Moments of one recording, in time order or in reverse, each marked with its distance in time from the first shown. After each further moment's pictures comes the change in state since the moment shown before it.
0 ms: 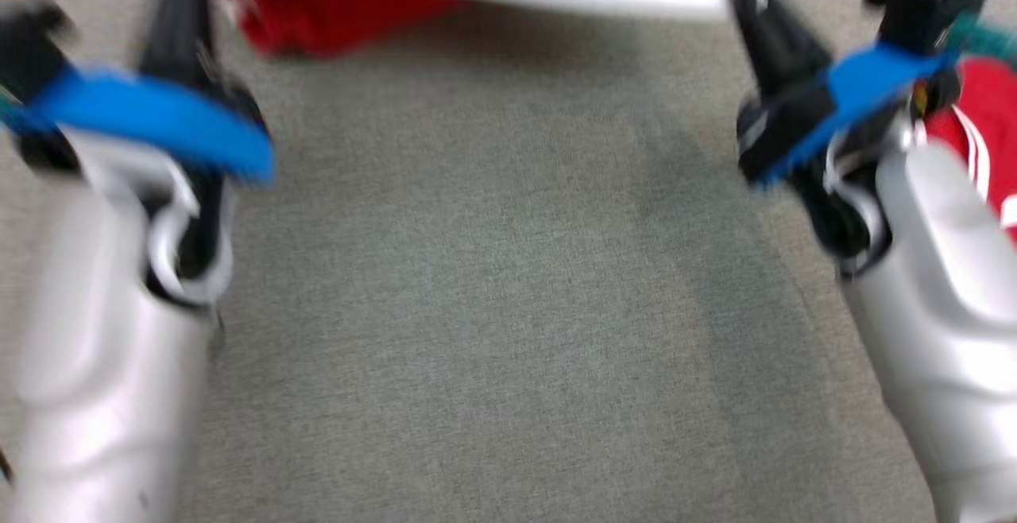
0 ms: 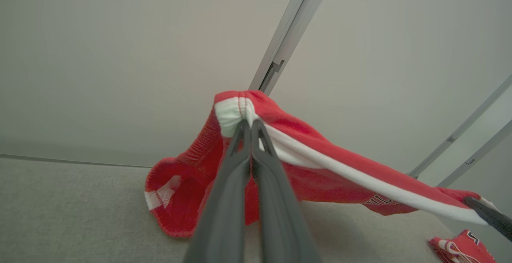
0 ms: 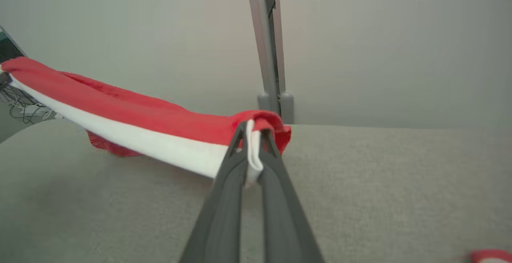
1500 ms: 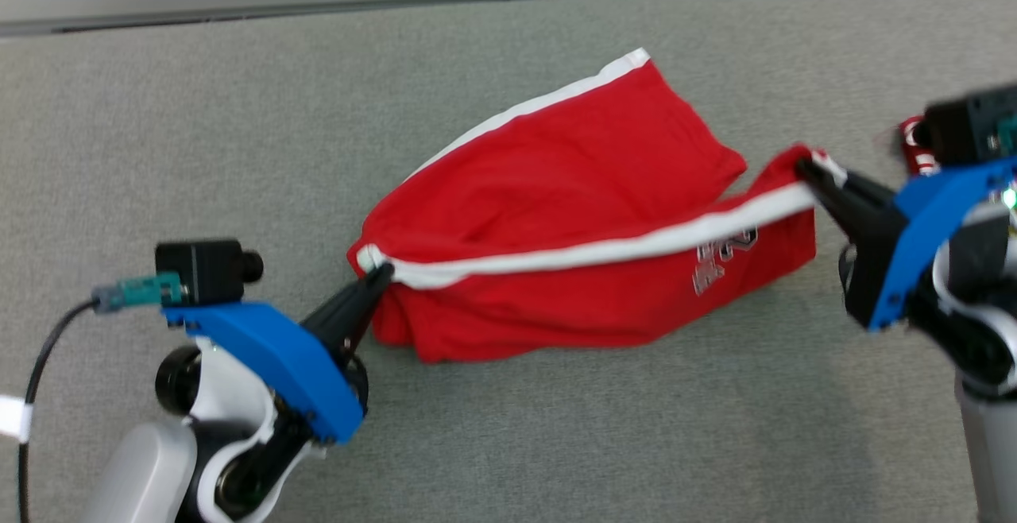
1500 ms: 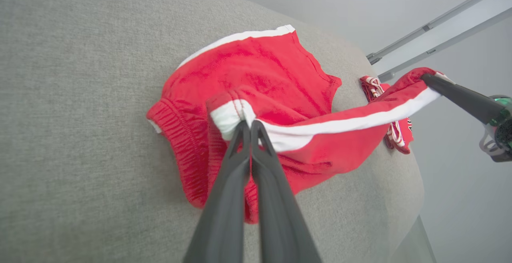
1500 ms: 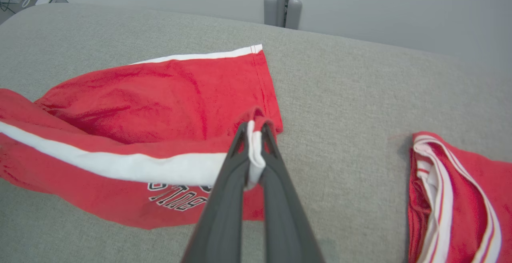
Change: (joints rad) left arm 0.602 0.122 -0.158 -0.592 -0.230 0.193 0.597; right arm 0.509 -0.063 -0.284 -0.661 -0.104 -0.001 0.851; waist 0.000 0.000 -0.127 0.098
